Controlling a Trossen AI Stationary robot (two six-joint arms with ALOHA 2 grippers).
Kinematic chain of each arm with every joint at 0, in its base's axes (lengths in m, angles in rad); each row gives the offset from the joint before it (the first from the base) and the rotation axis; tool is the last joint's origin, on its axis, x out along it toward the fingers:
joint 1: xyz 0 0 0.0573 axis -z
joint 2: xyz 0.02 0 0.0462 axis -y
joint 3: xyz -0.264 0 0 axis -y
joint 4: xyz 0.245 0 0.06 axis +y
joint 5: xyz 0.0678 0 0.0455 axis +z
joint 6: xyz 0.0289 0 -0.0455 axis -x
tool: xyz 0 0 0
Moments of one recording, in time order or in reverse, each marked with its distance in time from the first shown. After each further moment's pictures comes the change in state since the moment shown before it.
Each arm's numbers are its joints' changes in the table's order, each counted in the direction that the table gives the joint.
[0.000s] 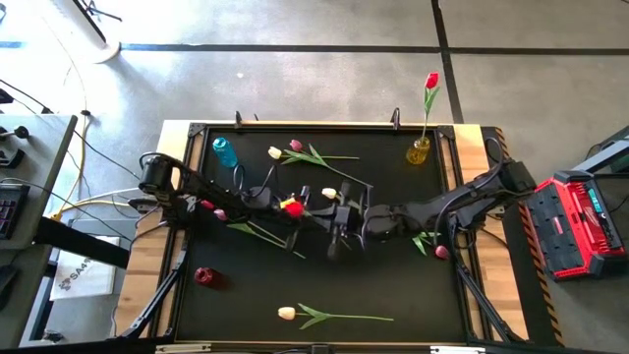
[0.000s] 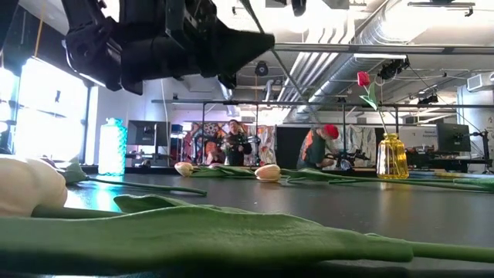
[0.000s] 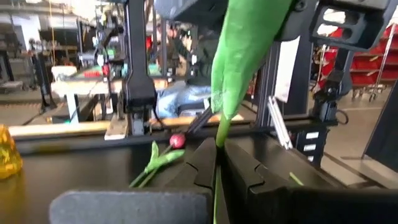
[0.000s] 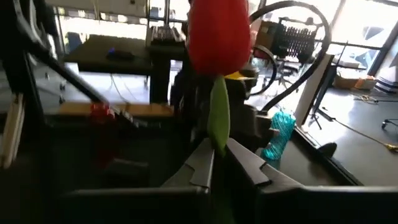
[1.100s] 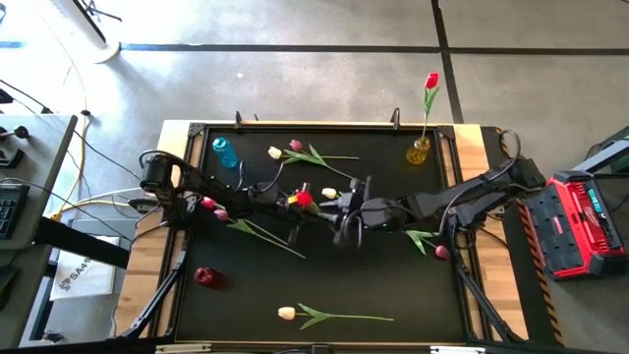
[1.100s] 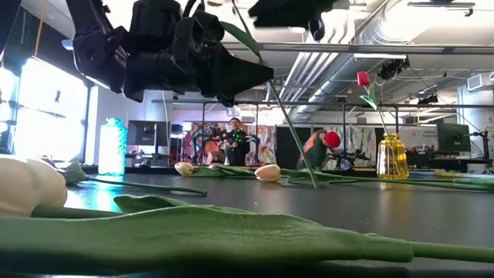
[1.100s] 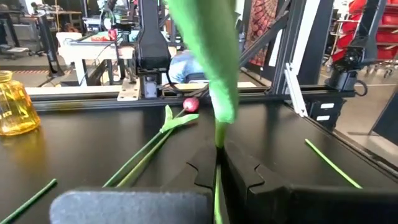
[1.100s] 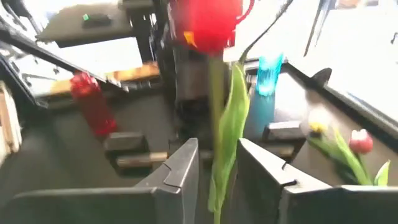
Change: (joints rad) left arm -0.054 0.001 0.000 0.140 -0.024 -0.014; right arm 0.044 0.094 0.000 0.338 0.028 -0.312
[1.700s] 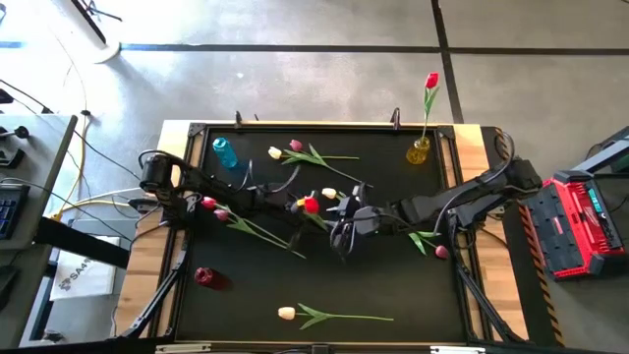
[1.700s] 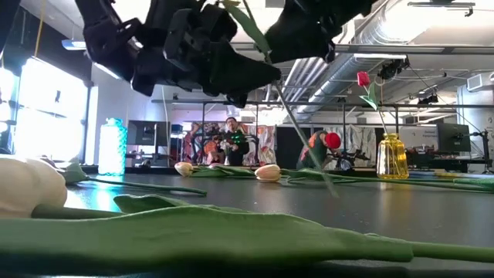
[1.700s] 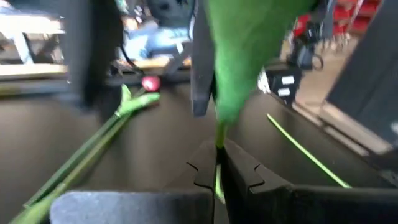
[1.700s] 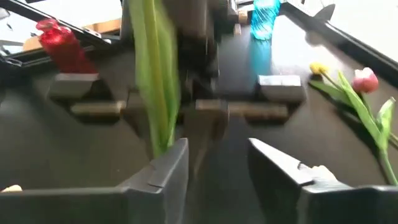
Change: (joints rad) left arm 0.024 0.000 0.097 0.228 -0.144 -0.028; right arm -0.001 -0.045 0.000 0.164 0.010 -0.152
